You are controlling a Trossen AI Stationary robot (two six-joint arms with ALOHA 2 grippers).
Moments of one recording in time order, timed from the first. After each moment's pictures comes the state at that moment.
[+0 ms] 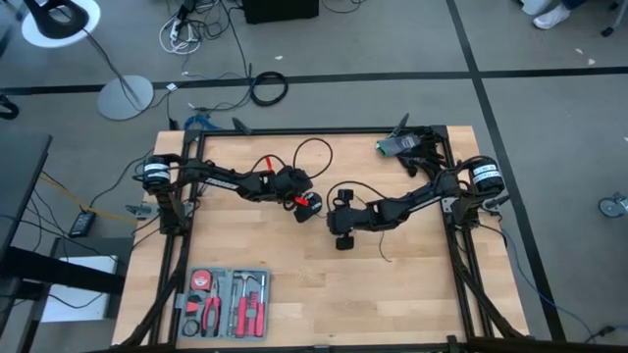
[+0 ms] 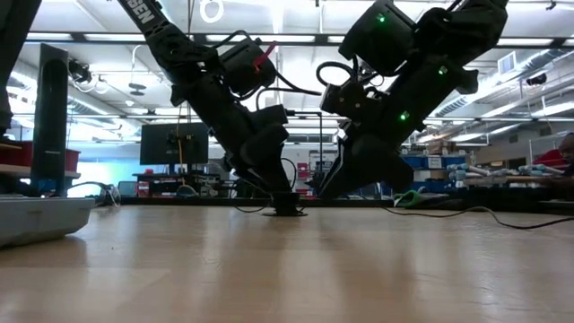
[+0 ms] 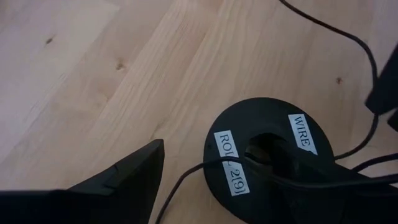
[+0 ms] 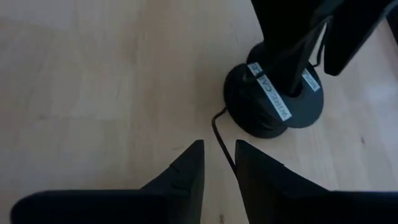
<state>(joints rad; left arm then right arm) 0.18 1.79 0.93 0.04 -0.16 -0.18 0.13 1.78 0.85 0.10 0.40 -0.13</state>
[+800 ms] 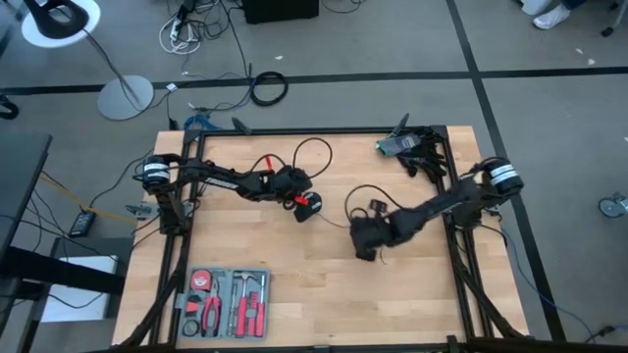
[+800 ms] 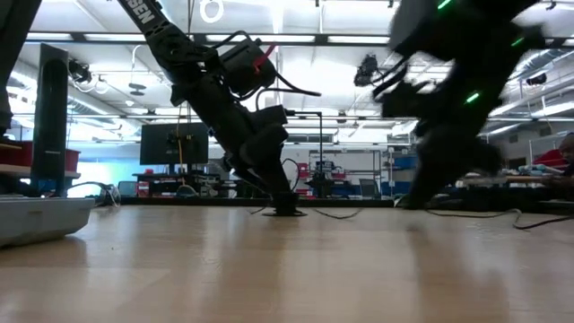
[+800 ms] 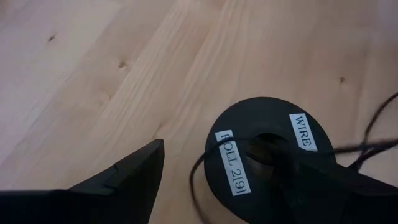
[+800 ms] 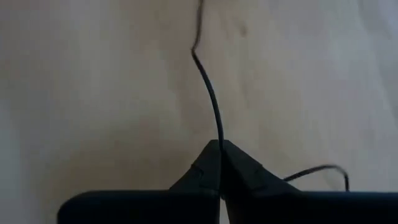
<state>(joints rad) 0.19 1.79 0.93 0.03 -0.16 -0.19 0.30 1.66 0.85 -0.47 0.46 0.47</state>
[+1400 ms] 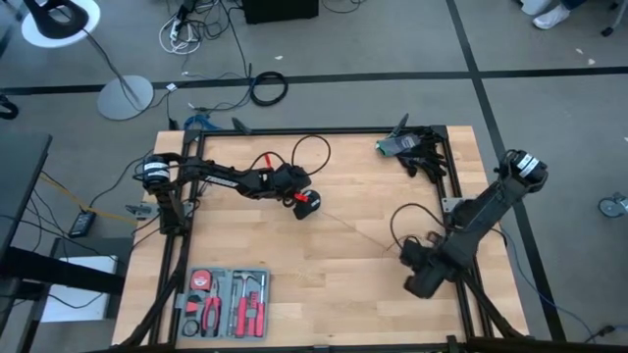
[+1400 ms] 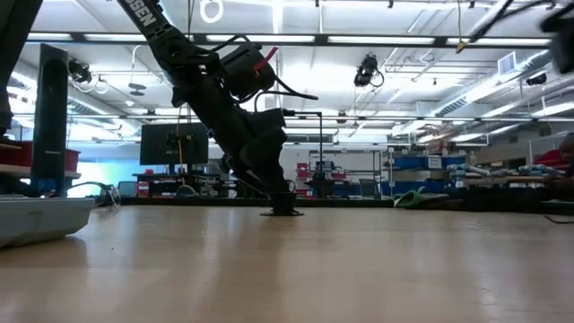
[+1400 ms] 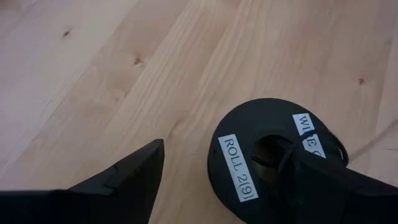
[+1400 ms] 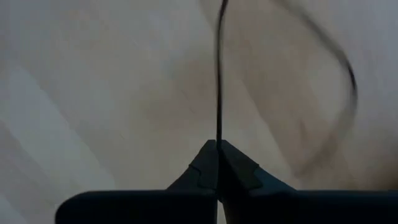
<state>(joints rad) 0.21 1.80 0.93 0.02 -0.16 -0.19 0.82 1.40 0.85 -0.96 0.15 1.35</state>
